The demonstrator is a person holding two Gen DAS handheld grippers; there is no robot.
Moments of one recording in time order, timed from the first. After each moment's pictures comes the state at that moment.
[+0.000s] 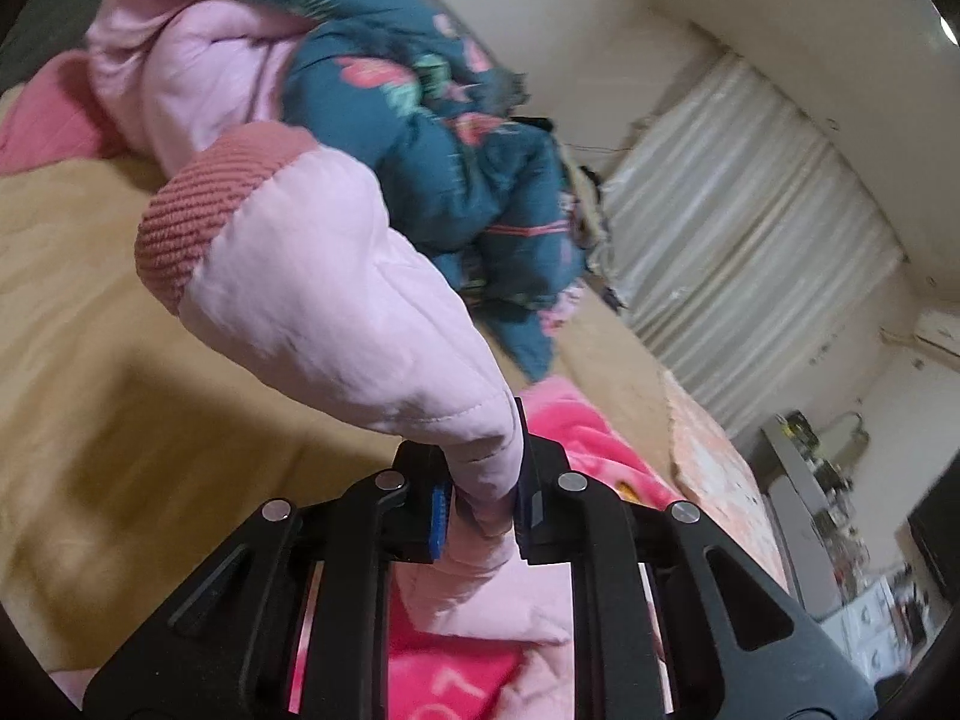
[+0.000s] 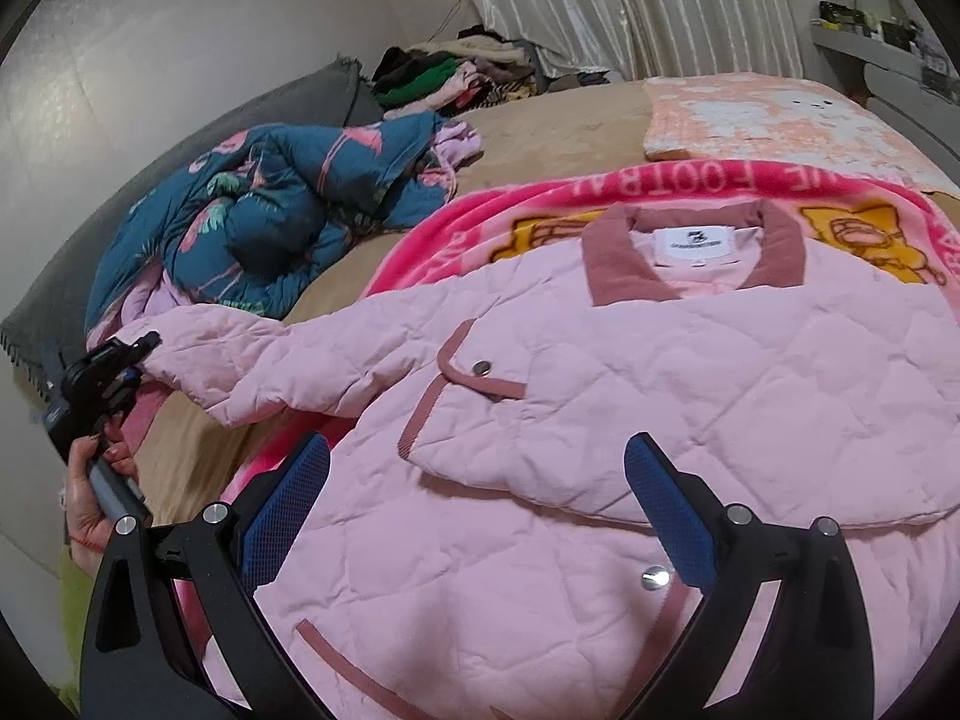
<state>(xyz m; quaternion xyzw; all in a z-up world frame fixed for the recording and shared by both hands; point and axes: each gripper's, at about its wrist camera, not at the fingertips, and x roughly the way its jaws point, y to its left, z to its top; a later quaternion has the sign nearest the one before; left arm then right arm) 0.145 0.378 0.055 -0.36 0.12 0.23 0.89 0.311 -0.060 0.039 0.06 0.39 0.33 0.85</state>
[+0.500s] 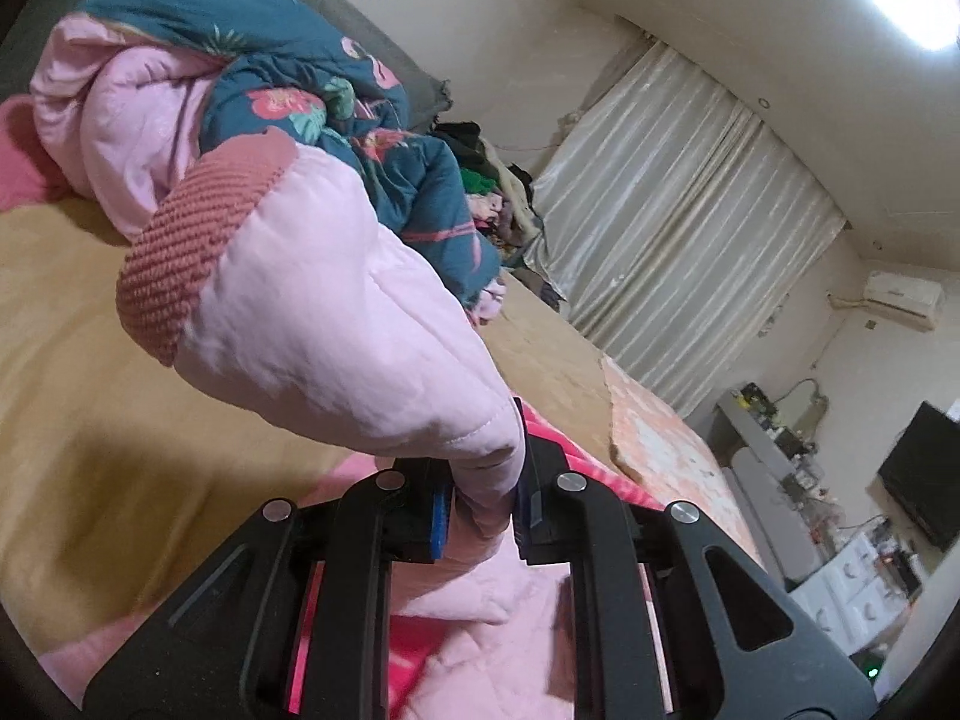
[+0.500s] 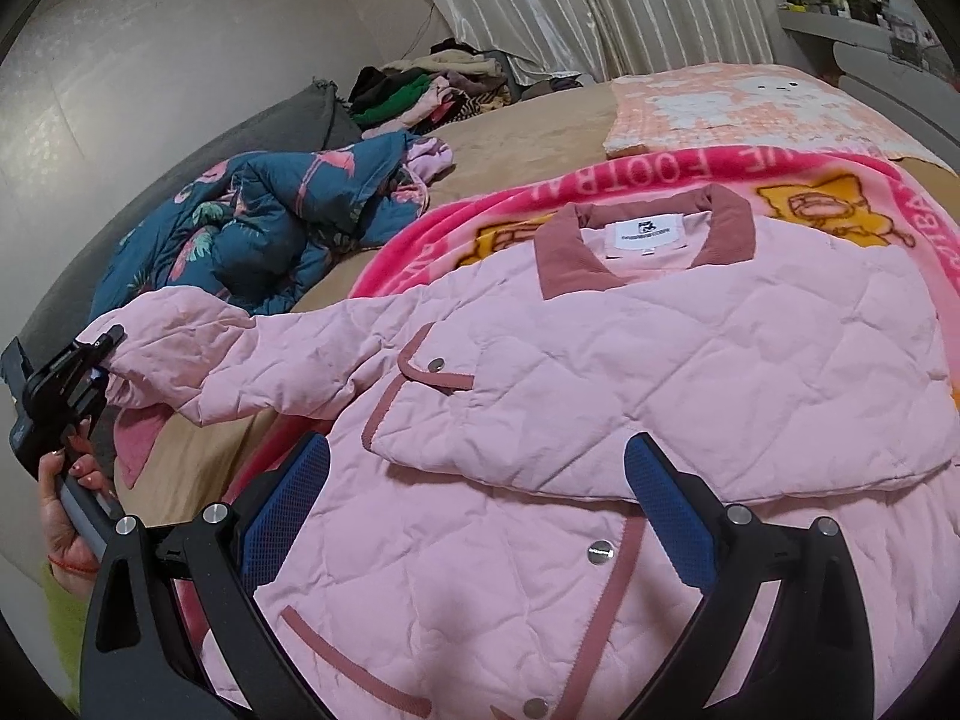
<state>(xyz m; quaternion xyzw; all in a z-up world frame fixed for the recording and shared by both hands) 0.147 0.337 0.088 -0.34 0.11 0.17 0.92 0.307 -0.101 0.034 0.09 0.39 0.31 0.86</state>
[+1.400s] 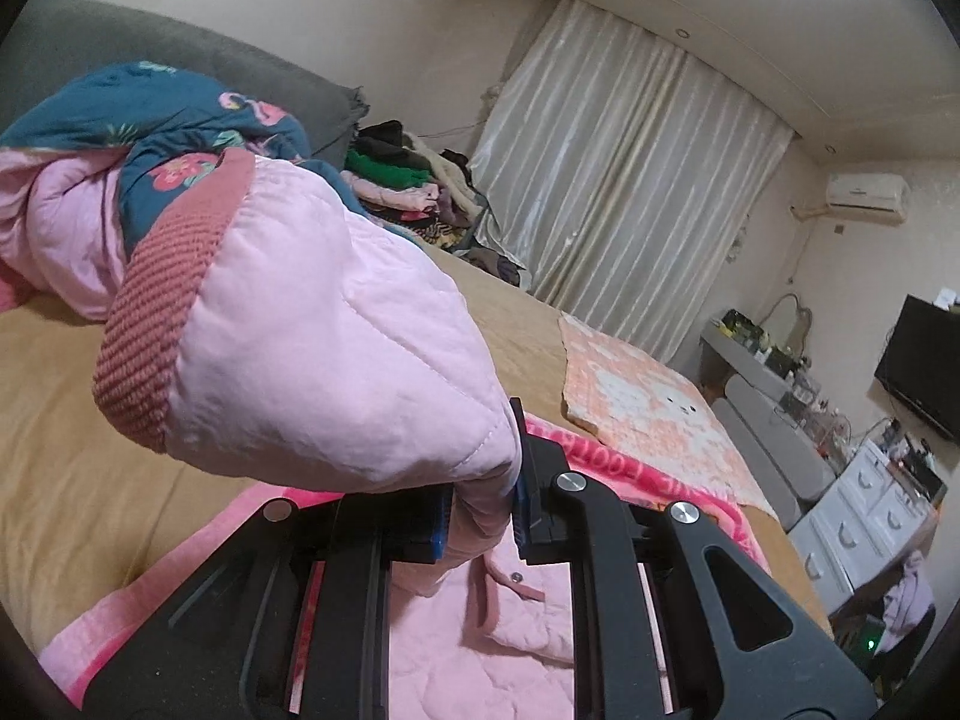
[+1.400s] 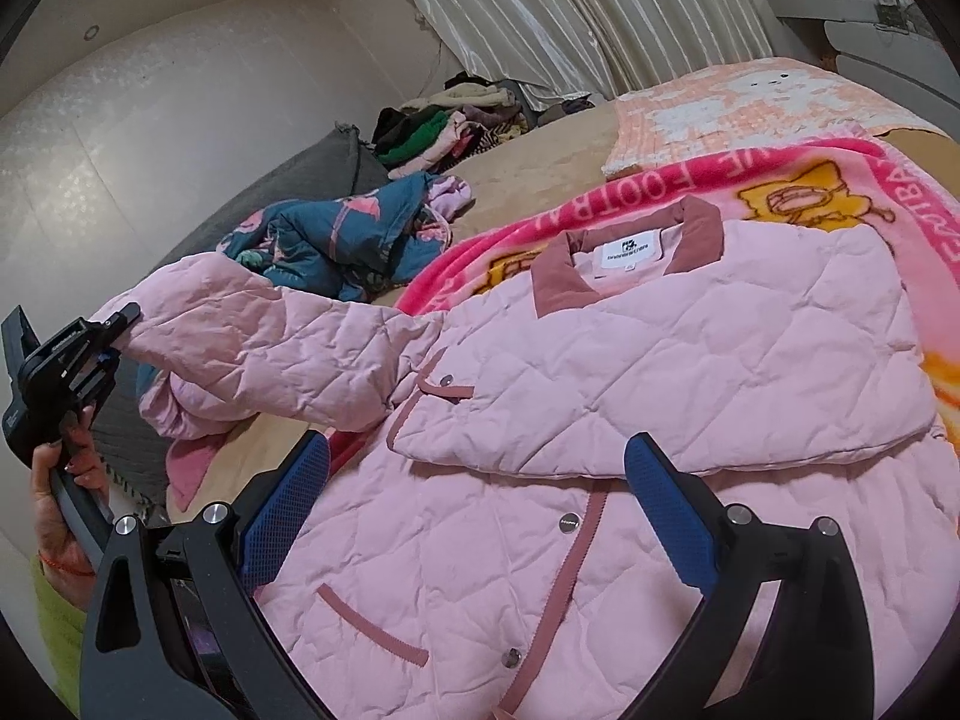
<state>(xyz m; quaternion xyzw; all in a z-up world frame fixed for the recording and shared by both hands) 0.161 0.217 0.163 -0.23 0.14 0.14 0.95 0.288 -0.173 0.051 0.16 0.36 0.35 0.85</state>
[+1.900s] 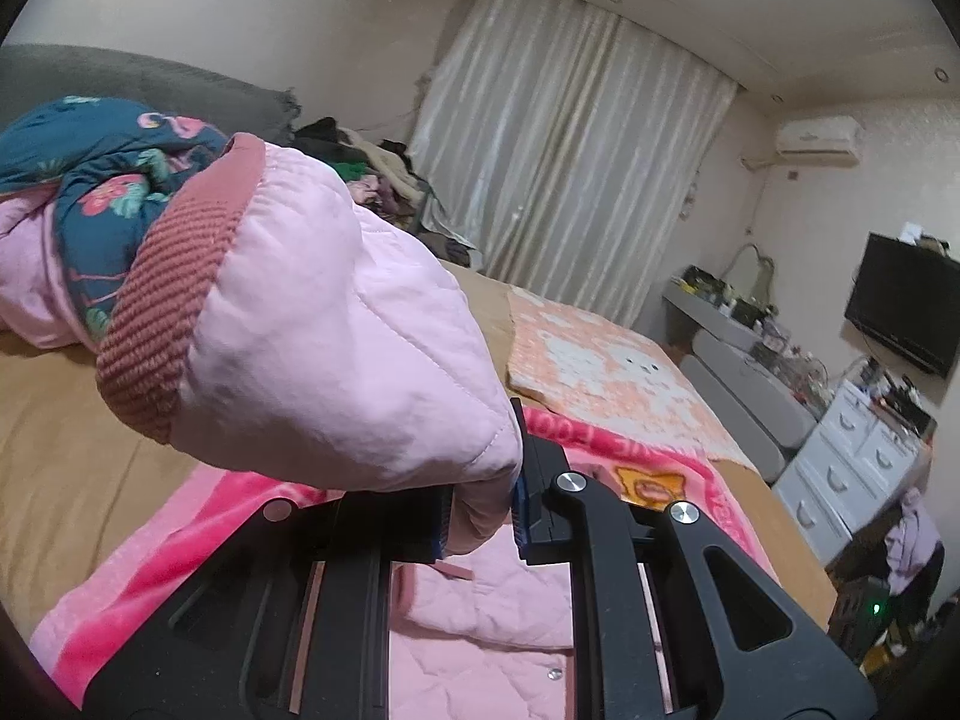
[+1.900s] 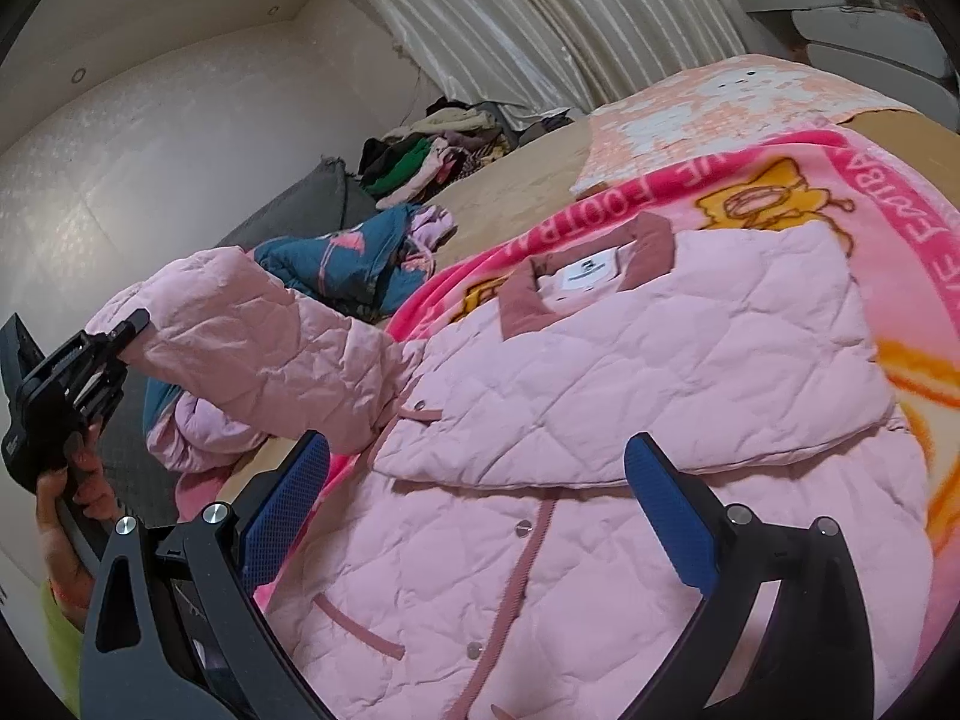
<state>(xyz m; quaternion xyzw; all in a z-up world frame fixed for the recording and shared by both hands) 0.198 0.144 0.162 -0.18 0.16 0.08 0.97 0.292 -0.226 0.052 0.20 0.35 0.33 0.85</state>
